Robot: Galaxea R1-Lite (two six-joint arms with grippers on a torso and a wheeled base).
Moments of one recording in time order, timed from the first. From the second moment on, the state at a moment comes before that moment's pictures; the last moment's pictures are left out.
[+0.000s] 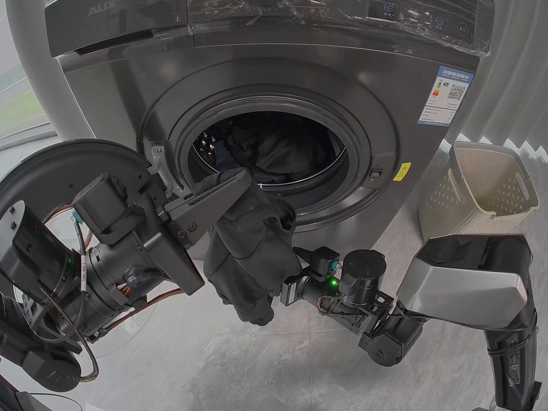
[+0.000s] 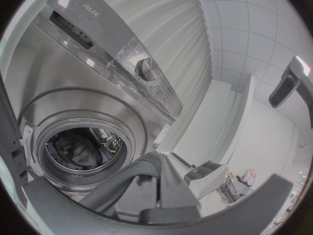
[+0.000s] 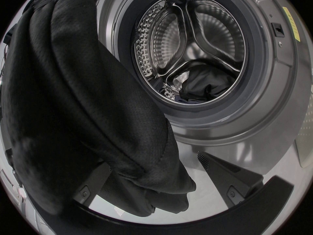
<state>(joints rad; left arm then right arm) -0.69 1.57 -0.42 -1.55 -0.25 -0.31 0.72 2.40 -0.88 -1.50 0.00 0.15</state>
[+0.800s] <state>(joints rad) -0.65 1.57 -0.43 -1.55 -0.26 -0.31 0.65 2.26 -0.74 -1.49 -0.01 0.13</state>
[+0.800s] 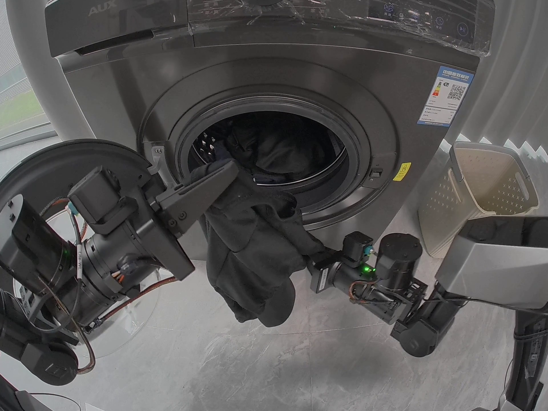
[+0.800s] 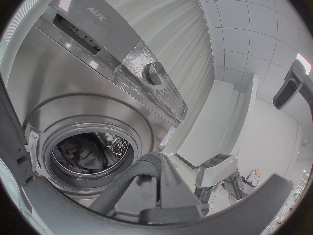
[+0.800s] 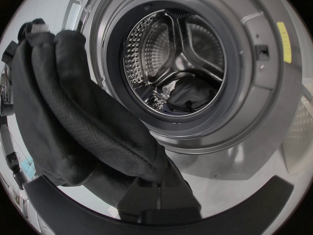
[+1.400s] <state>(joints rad) -0.60 1.58 -0.43 -1.55 -0.26 -0.31 0.55 1.95 -0.54 -1.47 -0.02 0.13</state>
